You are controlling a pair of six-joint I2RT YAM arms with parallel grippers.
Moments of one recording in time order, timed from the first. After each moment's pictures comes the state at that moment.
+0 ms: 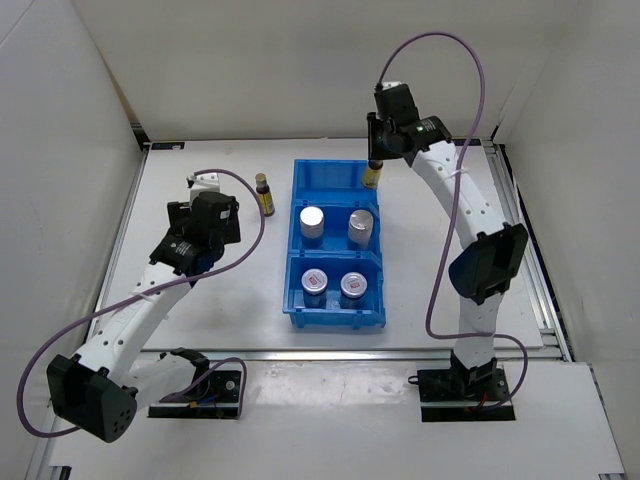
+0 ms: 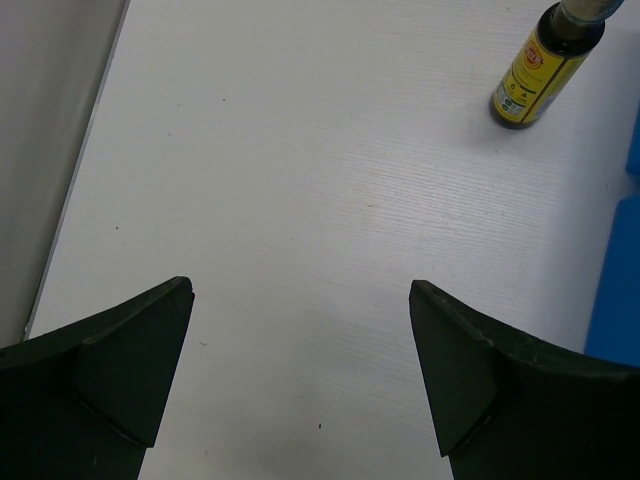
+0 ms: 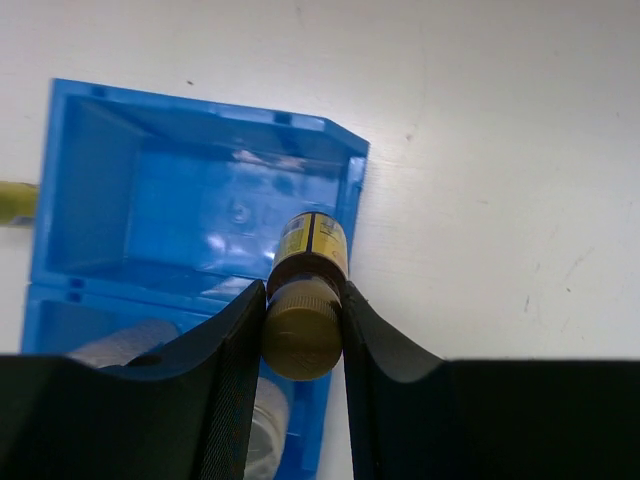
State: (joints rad) left arm -0.41 1.08 0.98 -0.58 -0.64 -0.24; right arm 0.45 1.97 2.12 -0.88 0.21 0.22
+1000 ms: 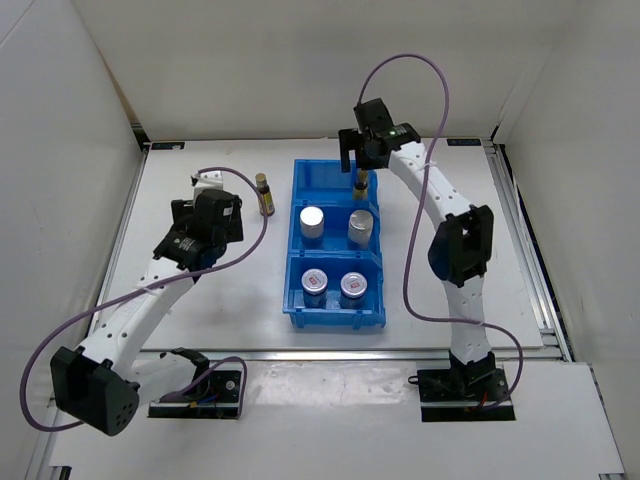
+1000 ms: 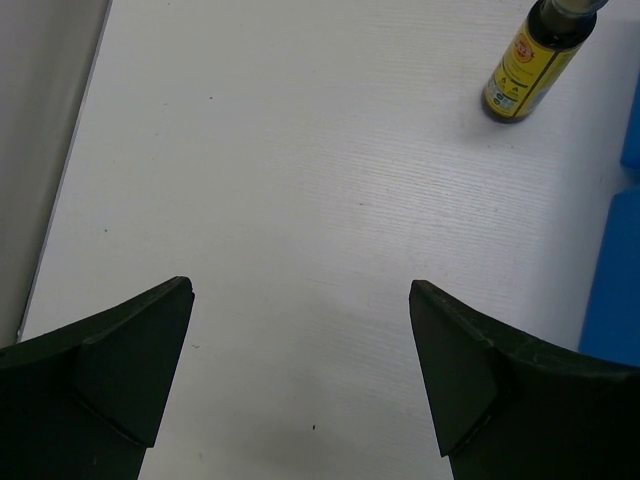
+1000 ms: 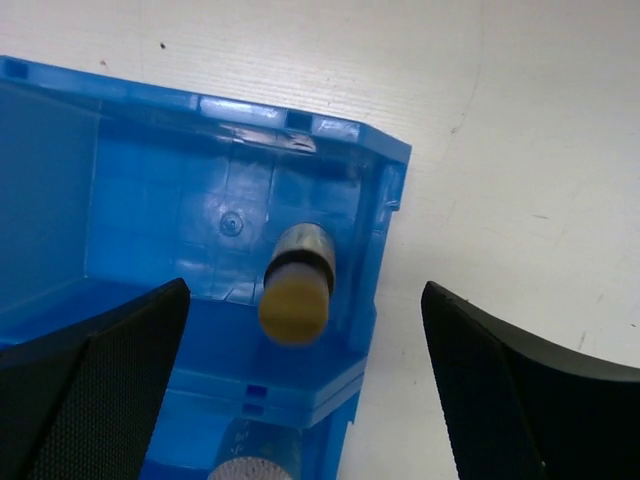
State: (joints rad) left arm -0.41 1.10 1.00 -0.57 -0.62 -0.24; right arm 0.47 2.21 2.21 -0.85 0.18 0.21
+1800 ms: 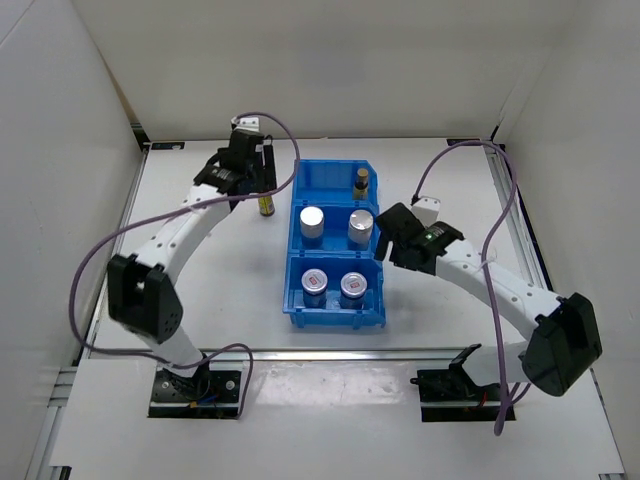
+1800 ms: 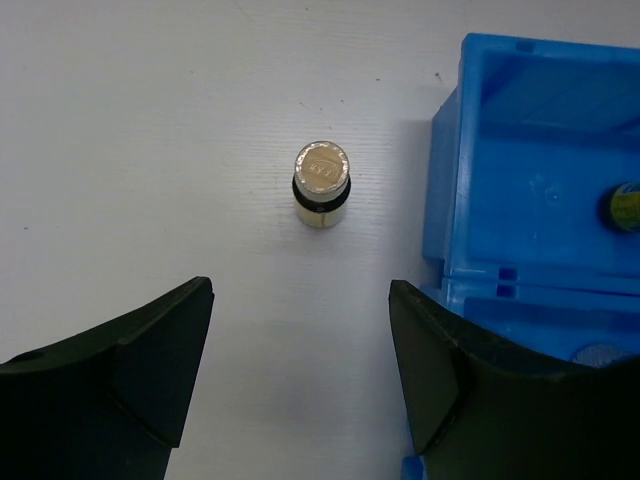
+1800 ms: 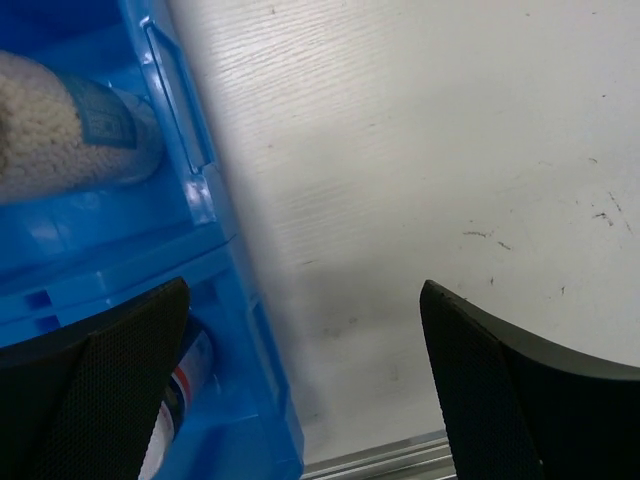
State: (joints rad) left arm -0.40 1.61 1.49 -0.54 -0.37 -0.27; right arm 0.70 1.31 1.04 -0.84 0.53 0.82
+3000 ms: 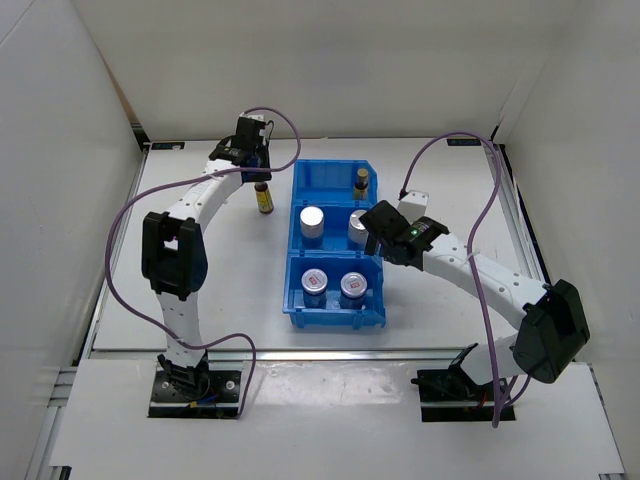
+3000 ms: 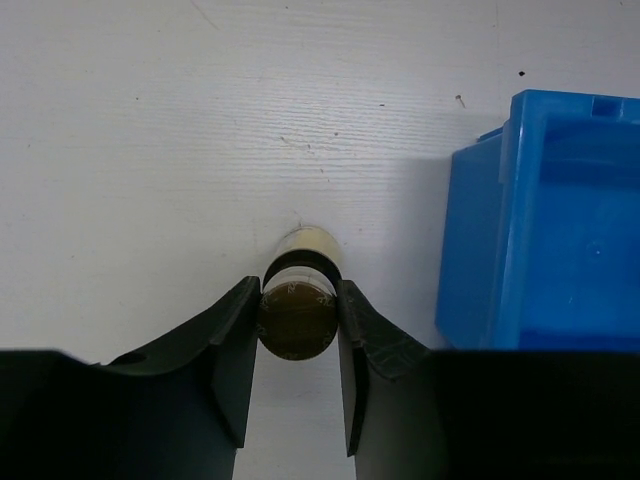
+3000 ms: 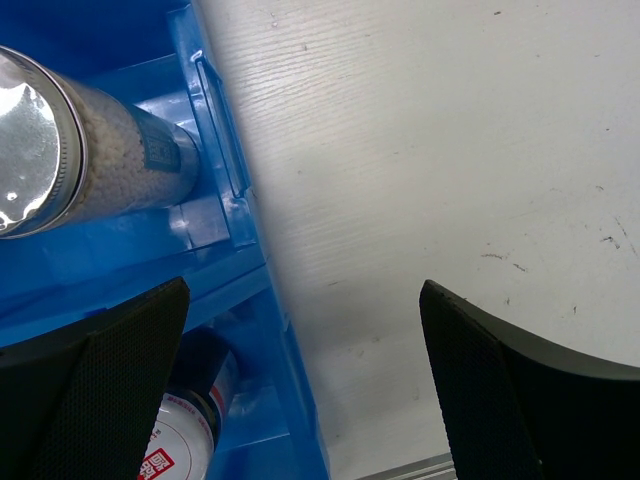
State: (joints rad) left arm -0.30 2.00 1.77 -0.56 -0.22 -0.24; right arm 0.77 1.40 1.12 -0.85 0.62 0.85
